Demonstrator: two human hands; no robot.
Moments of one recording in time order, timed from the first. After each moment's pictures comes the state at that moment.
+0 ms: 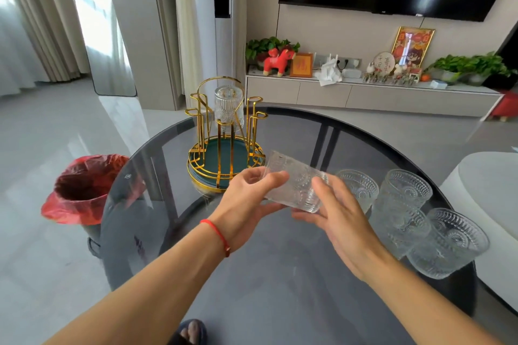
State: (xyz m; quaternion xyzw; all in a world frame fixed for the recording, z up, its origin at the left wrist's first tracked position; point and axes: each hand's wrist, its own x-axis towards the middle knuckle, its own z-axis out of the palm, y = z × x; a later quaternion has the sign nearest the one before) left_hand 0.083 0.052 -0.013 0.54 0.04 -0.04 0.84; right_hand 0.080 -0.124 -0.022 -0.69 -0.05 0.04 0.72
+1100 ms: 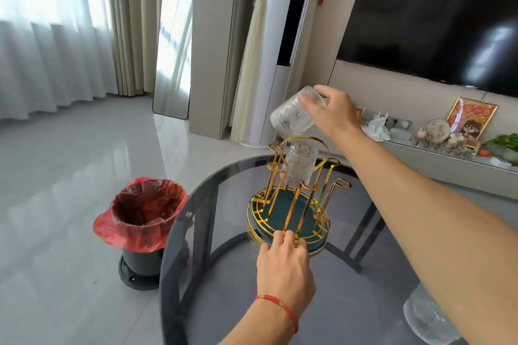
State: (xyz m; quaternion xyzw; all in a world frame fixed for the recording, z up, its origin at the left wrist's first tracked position) left_hand 0.115 0.104 -0.063 0.98 0.04 0.14 0.13; right_hand 0.285 0.079 0.143 -0.86 -0.21 -0.19 0.44
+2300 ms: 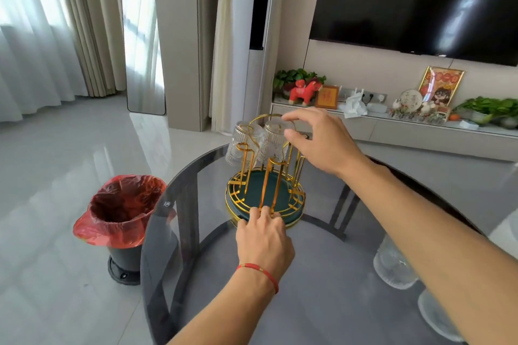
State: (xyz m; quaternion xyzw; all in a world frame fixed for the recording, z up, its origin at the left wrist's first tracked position) left_hand 0.118 0.097 -0.055 0.99 0.07 0.11 0.09; right_hand 0.217 0.002 0.097 -0.89 -0.31 -0.19 0.26
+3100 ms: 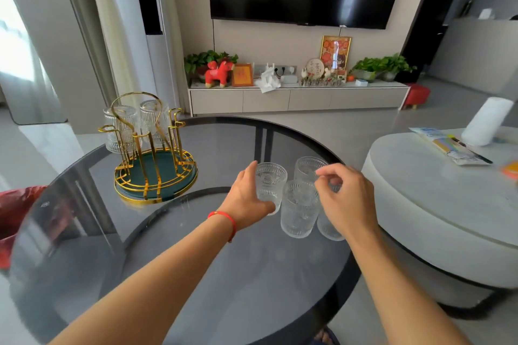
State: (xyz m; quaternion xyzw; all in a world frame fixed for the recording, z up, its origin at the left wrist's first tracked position) left_hand 0.121 -0.064 -0.040 0.89 -0.11 0.00 0.43; right_hand 0.059 -0.262 -0.002 -0.88 0.03 -0.30 0.37
